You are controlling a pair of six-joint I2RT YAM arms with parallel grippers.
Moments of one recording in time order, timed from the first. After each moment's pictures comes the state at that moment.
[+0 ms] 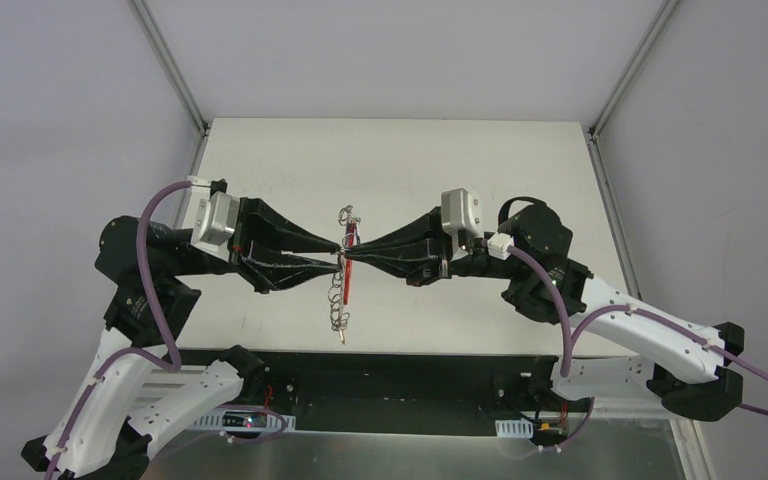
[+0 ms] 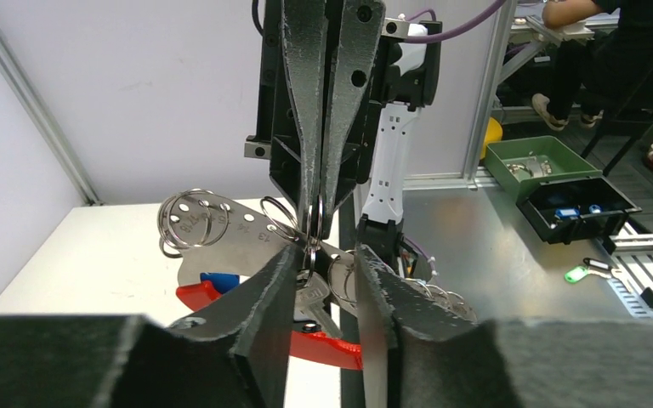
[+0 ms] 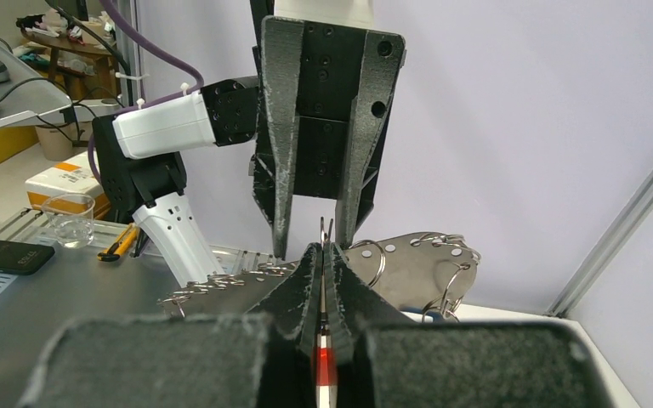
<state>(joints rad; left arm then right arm) -0.57 0.73 1.22 -0.07 0.96 -0.30 1.20 1.09 1.26 0.18 -0.45 -0.06</state>
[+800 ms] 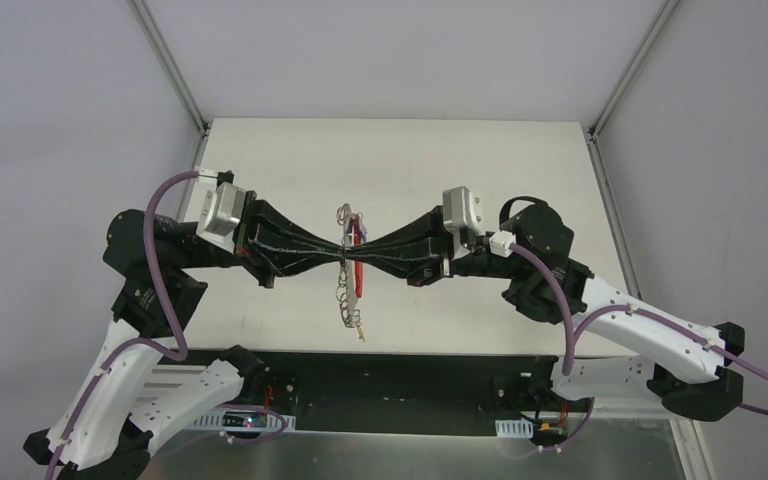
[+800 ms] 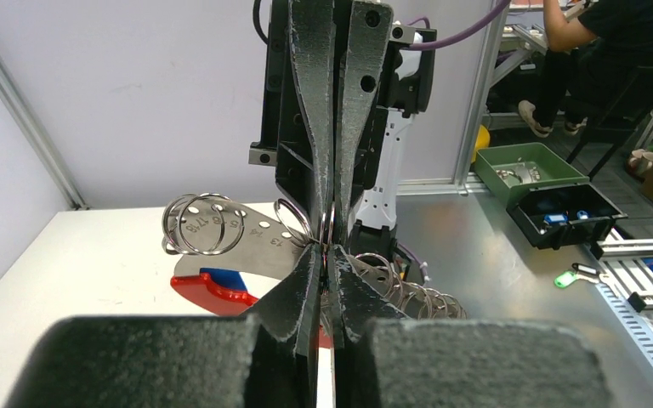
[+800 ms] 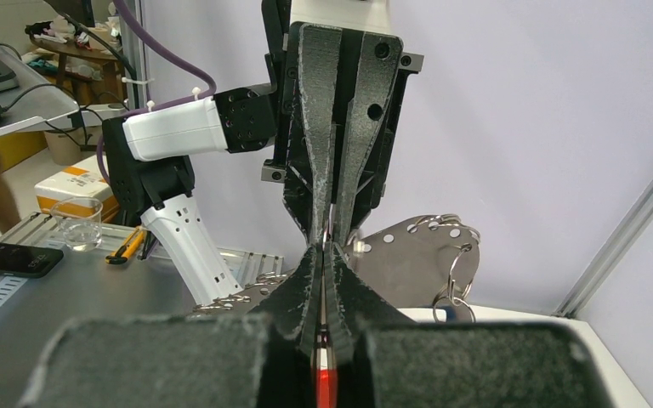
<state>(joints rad) -0.57 0.76 1.21 -0.01 0.97 -0.34 1.20 1.09 1.26 0.19 -0.46 -0.04</state>
